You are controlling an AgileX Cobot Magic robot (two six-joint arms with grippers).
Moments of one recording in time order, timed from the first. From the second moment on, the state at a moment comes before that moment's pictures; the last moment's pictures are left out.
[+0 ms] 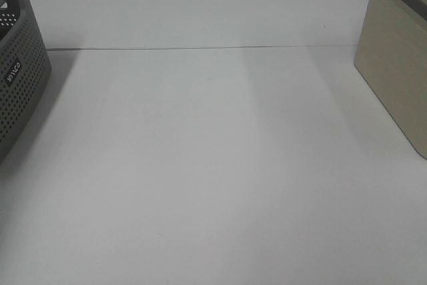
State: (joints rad) left arm 0.20 2.04 -1.76 0.43 1.18 1.02; right arm -0.08 0.00 -0.46 0.13 1.12 -0.18
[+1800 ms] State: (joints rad) left arm -0.69 1.47 -1.89 0.41 1.22 0.46; right arm -0.08 0.07 -0.46 0.16 1.12 -0.17
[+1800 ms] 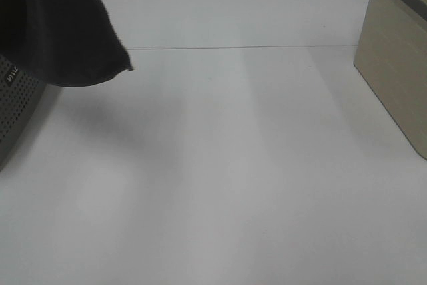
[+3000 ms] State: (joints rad) left arm -0.87 1.47 -1.89 0.20 1.17 0.46; right arm 0.24 1.27 -0.76 1.40 0.97 -1.50
